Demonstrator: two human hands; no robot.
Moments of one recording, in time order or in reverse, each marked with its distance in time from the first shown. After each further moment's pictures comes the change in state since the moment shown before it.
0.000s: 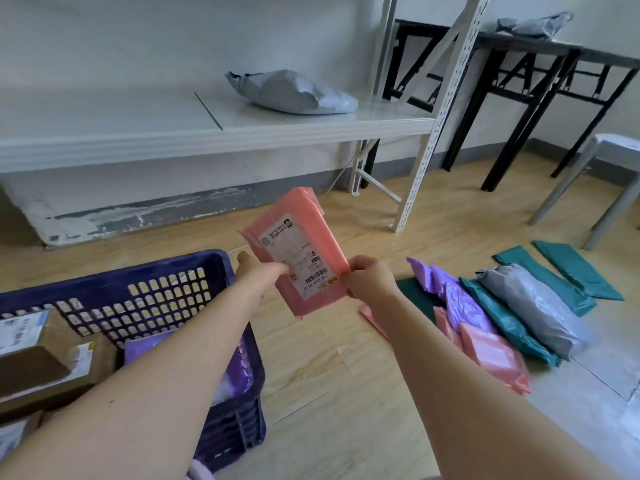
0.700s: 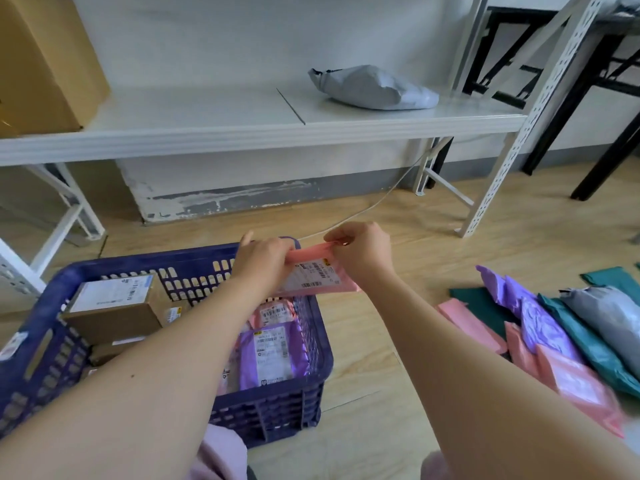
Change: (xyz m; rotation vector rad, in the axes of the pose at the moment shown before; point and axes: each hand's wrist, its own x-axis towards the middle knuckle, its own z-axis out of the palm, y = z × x) left_hand -0.001 -0.030 -0.100 1.055 0.250 0.637; right_hand -0.022 -0.077 0.086 -0.223 0.021 -0.422
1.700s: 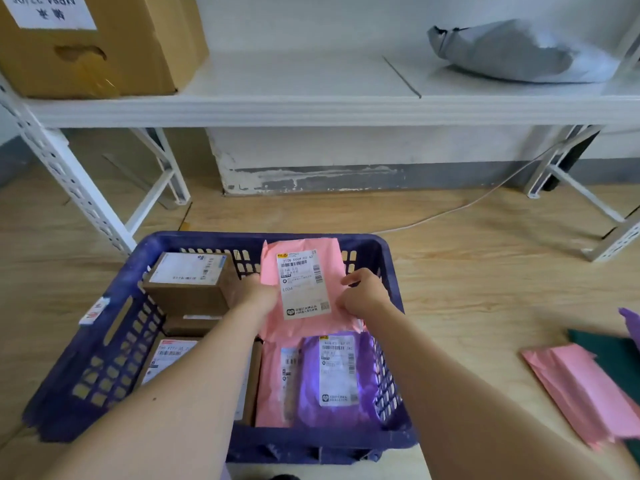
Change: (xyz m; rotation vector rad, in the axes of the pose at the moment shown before) left_hand -0.011 -0.154 0.082 -0.715 -0.007 -1.082; right_hand 0.039 0.004 0.171 0.160 -0.513 0.351
